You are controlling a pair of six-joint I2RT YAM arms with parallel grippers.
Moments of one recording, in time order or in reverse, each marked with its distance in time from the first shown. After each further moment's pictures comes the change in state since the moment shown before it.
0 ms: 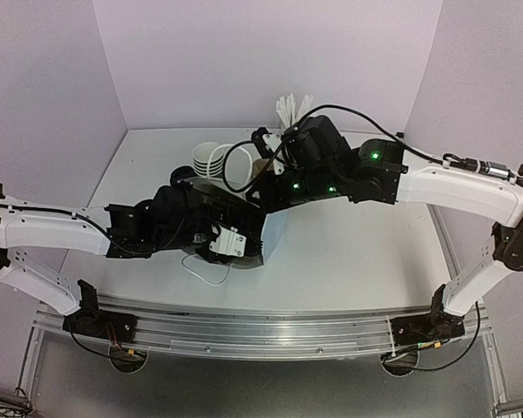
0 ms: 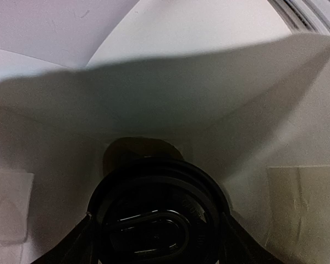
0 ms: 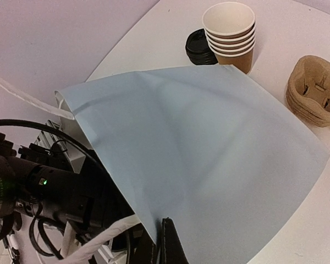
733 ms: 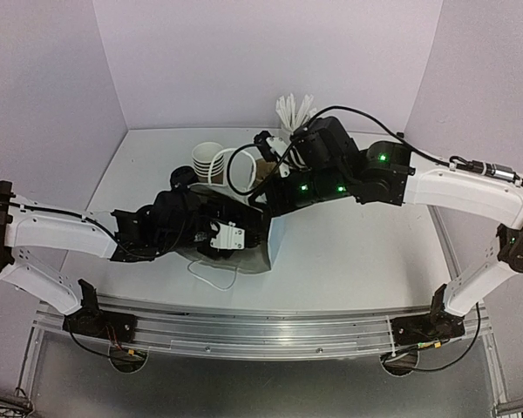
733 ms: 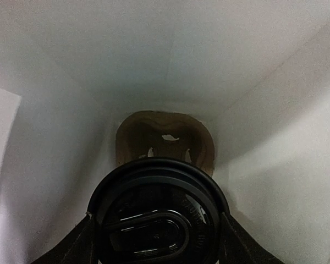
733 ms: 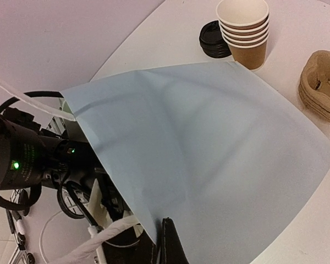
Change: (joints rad) left arm 0.041 0.040 -0.078 0.168 -0.064 -0.046; right arm -0.014 -0.041 -0.052 0.019 -0.096 -0.020
